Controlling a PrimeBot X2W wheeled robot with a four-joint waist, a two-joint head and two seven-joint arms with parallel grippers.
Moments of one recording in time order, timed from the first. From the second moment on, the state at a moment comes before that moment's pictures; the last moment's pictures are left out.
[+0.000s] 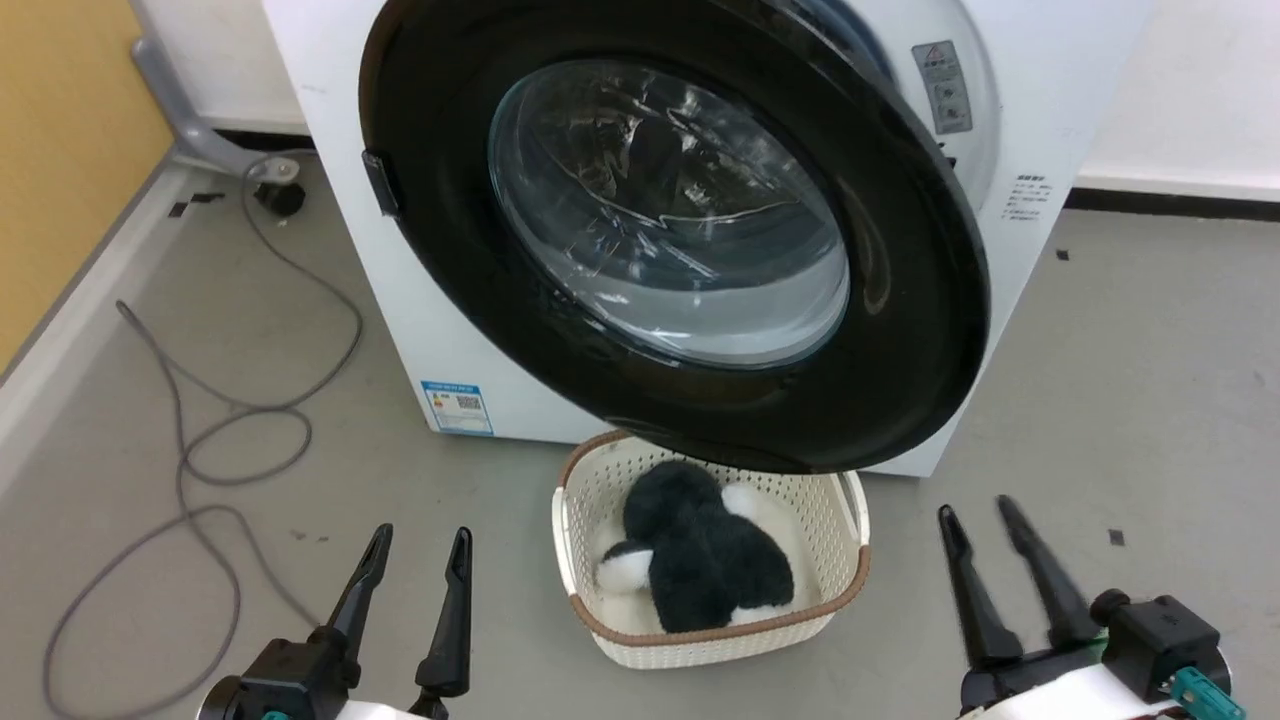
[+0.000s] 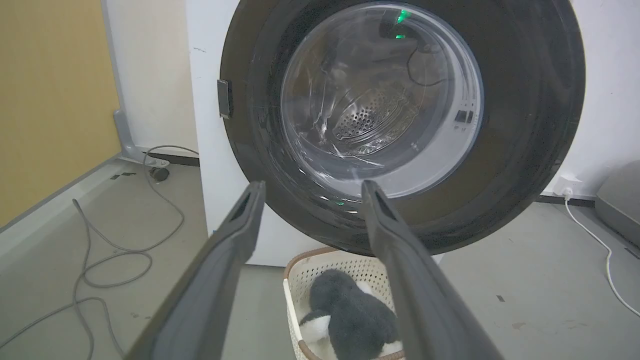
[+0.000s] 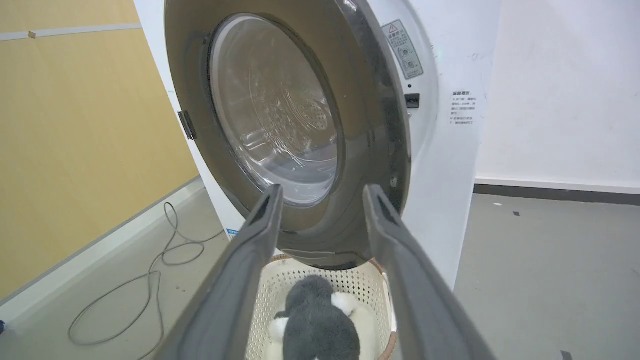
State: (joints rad) left arm 0.08 0.13 -0.14 0.01 -0.26 -0.03 -0.26; right arm 0.02 -0.10 0.11 0.08 0.22 0.13 -0.26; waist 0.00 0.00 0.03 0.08
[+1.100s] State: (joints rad) left arm -0.10 0.05 -0.15 -0.01 -0.21 -0.08 -0.26; right arm -0.66 -0.54 0.26 0.39 0.54 0.13 -0.06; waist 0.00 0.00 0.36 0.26
